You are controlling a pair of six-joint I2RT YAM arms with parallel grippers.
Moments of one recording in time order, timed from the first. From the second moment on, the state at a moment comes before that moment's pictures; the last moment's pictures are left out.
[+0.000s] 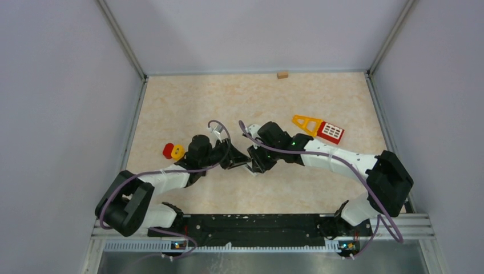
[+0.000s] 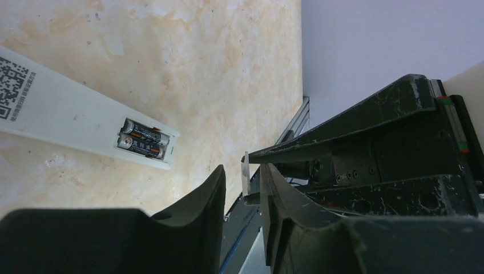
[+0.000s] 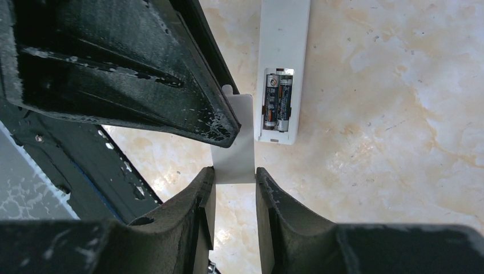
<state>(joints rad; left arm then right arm) -0.52 1.30 0.40 0.53 0.58 -1.06 0.91 1.49 1.04 -0.46 -0.19 0.18</state>
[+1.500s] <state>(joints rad) -0.37 1.52 0.35 1.28 0.67 -1.63 0.77 1.23 0.68 0.27 -0.15 1.20</state>
